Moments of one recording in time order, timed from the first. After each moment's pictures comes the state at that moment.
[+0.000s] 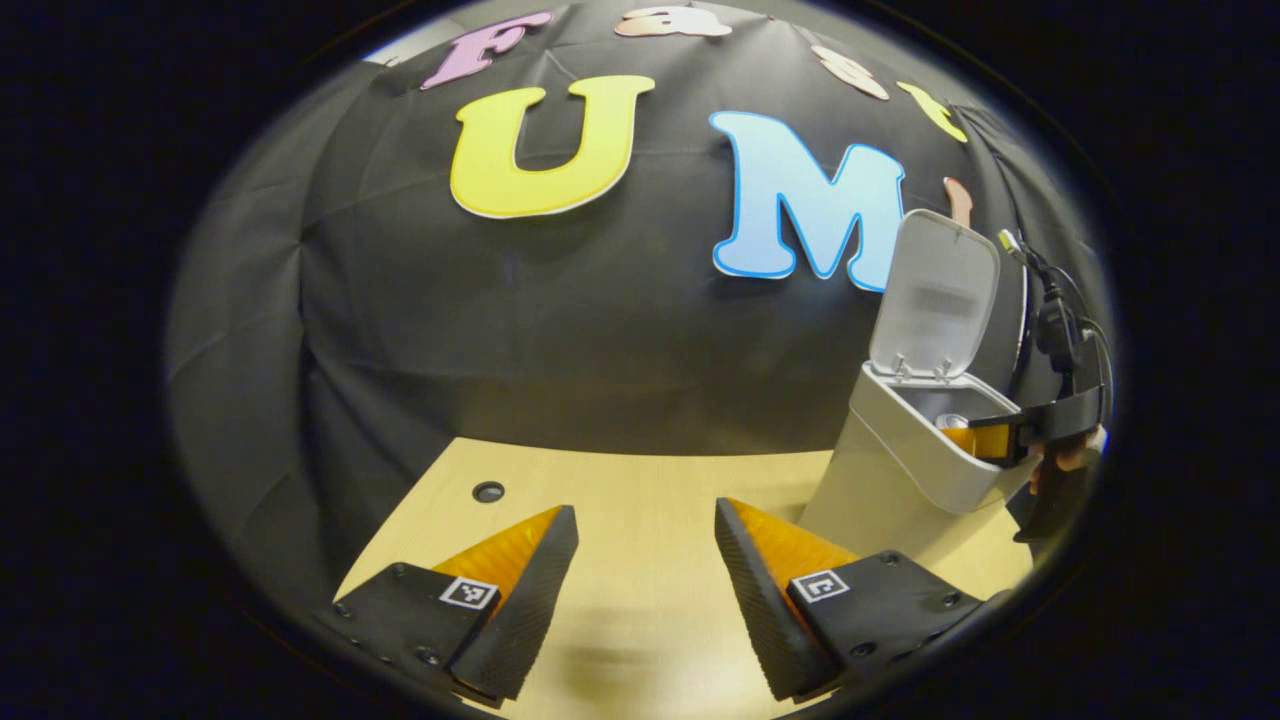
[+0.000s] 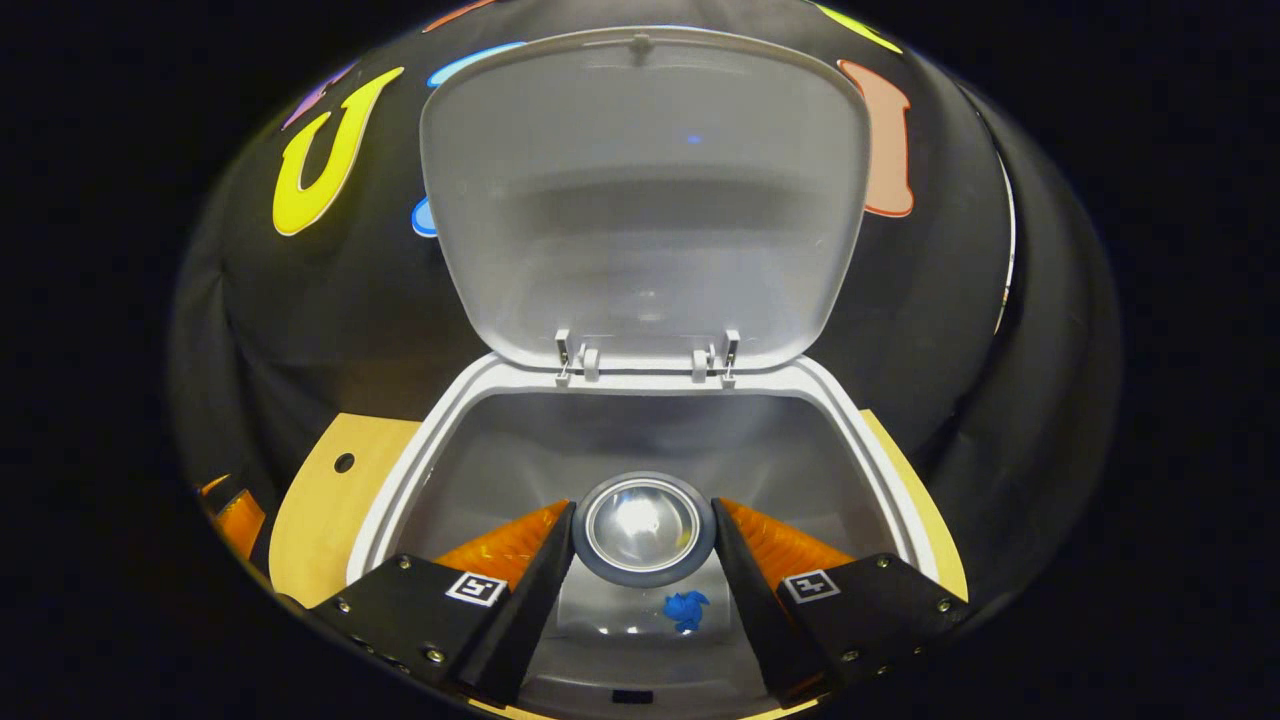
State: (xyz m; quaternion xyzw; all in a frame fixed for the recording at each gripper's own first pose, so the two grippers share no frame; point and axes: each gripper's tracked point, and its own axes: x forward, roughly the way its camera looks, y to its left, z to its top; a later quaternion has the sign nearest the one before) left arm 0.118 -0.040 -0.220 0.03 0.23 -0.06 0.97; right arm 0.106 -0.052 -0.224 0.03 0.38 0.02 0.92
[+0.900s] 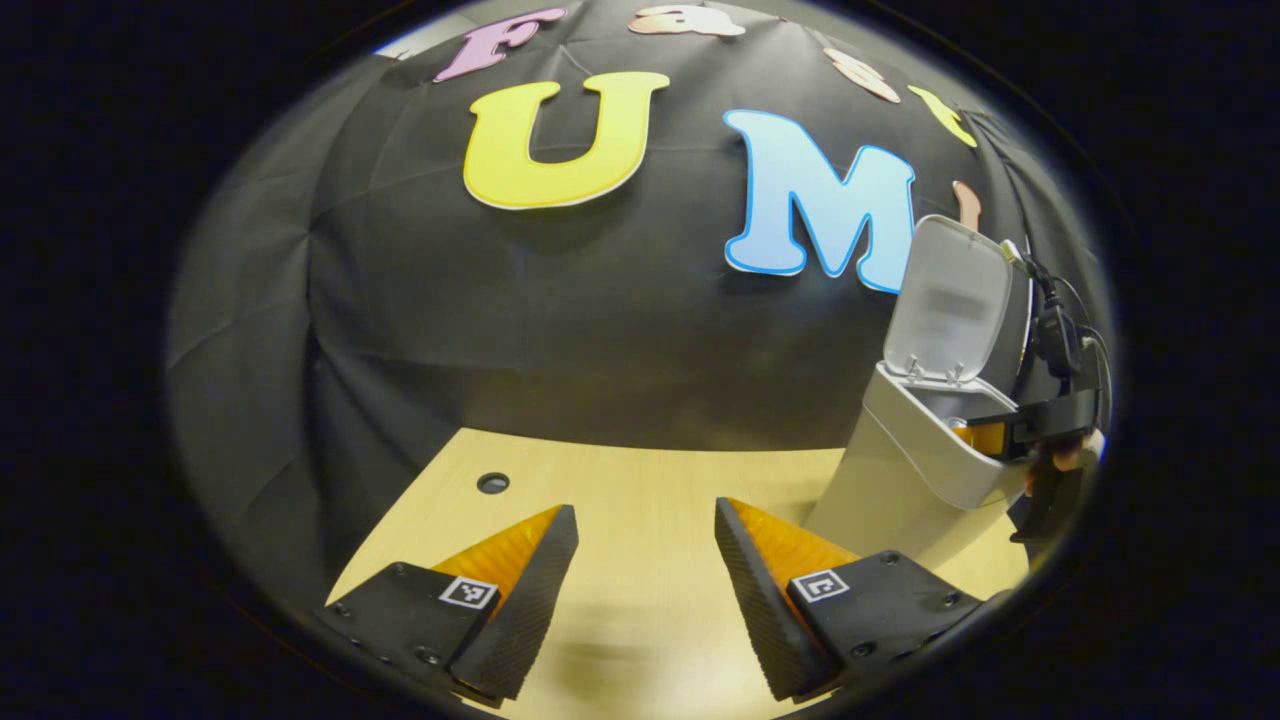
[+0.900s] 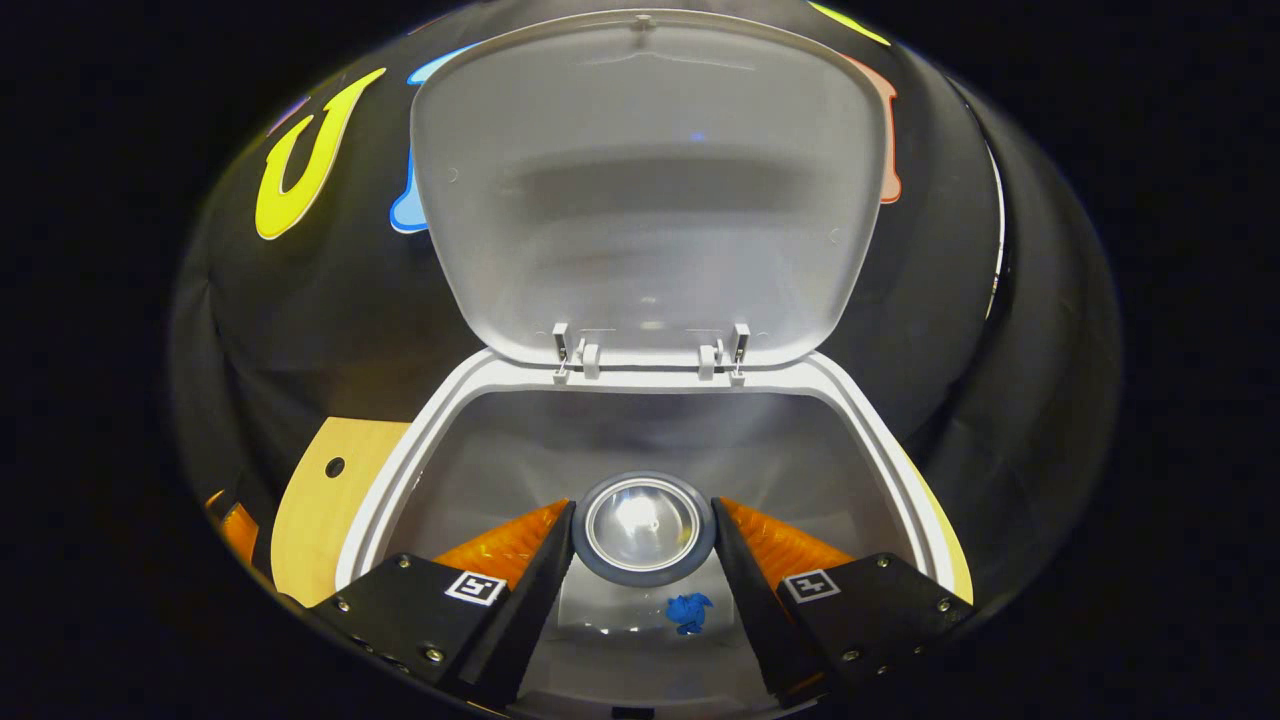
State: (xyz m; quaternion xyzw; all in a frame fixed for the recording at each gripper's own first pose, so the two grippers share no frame) left arm 0.114 -0.035 -0.228 0.02 0.24 -0.05 0.97; right arm 0.108 -0.051 -0.229 0.03 0.39 0.00 0.92
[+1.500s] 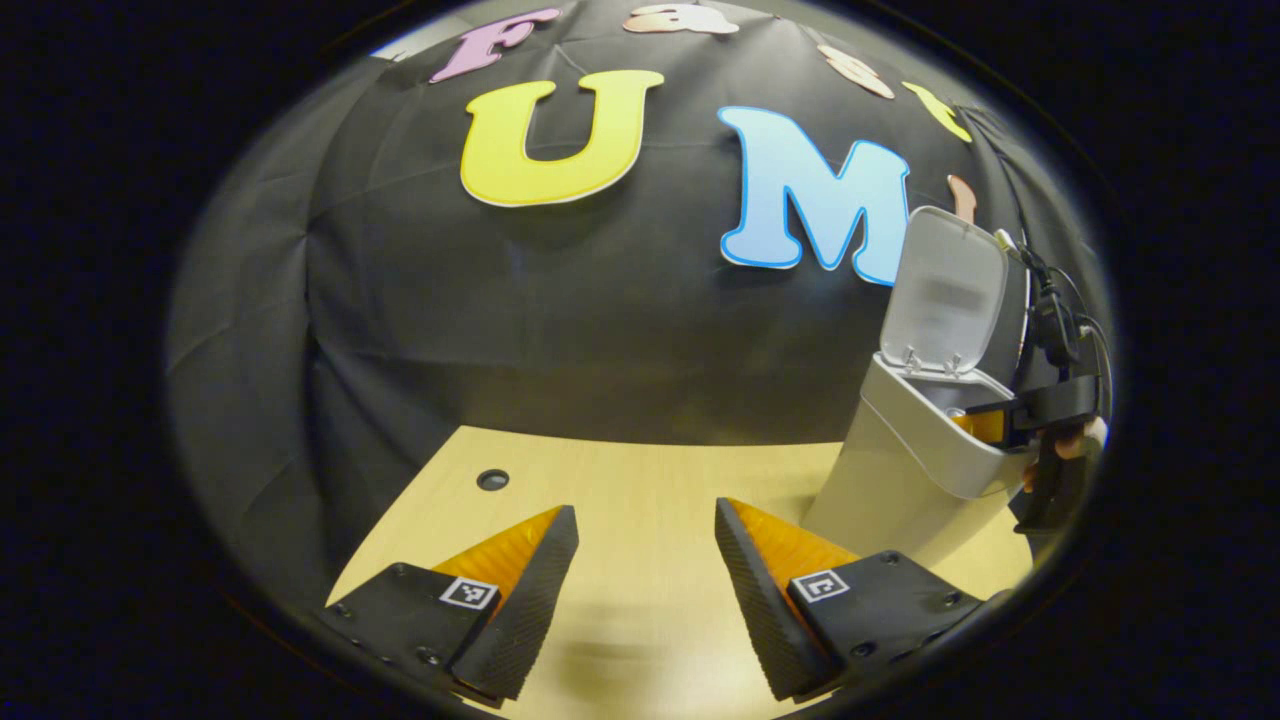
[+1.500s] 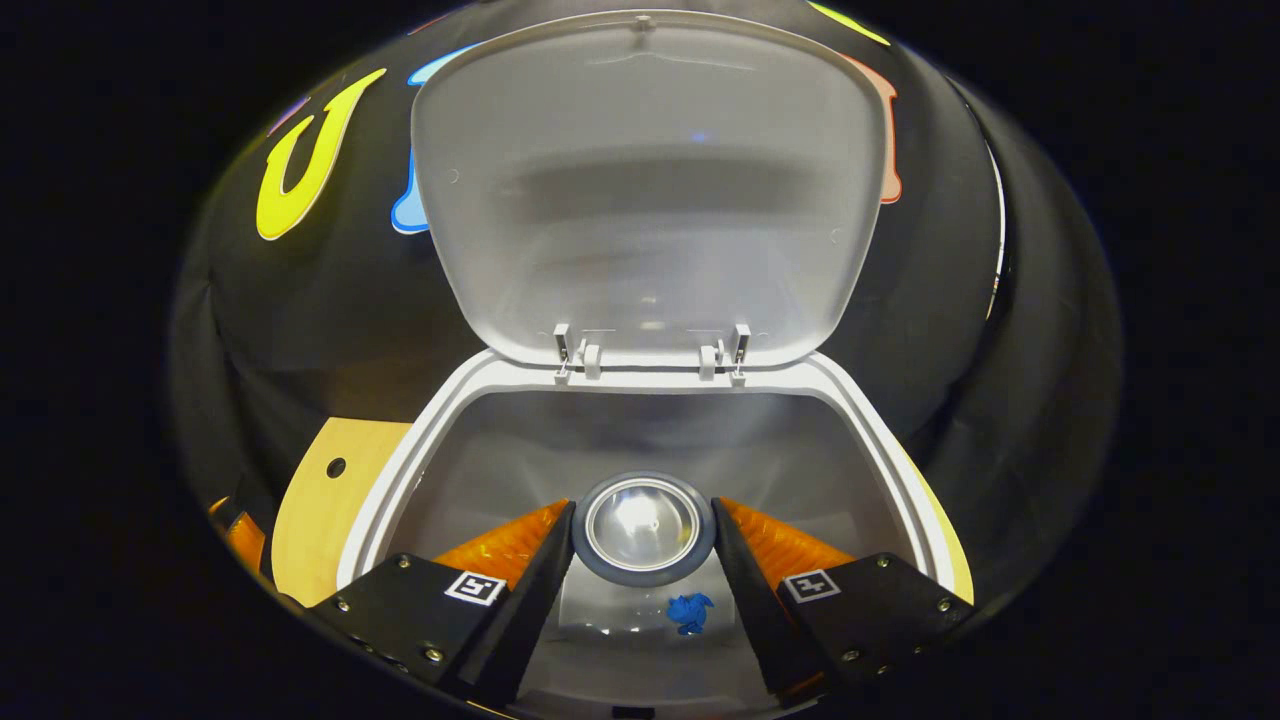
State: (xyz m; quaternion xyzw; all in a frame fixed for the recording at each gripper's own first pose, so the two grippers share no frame) left arm 0.107 -0.038 -0.234 0.02 0.24 -0.05 0.97; right arm 0.109 -0.051 -0.227 0.03 0.39 0.00 0.92
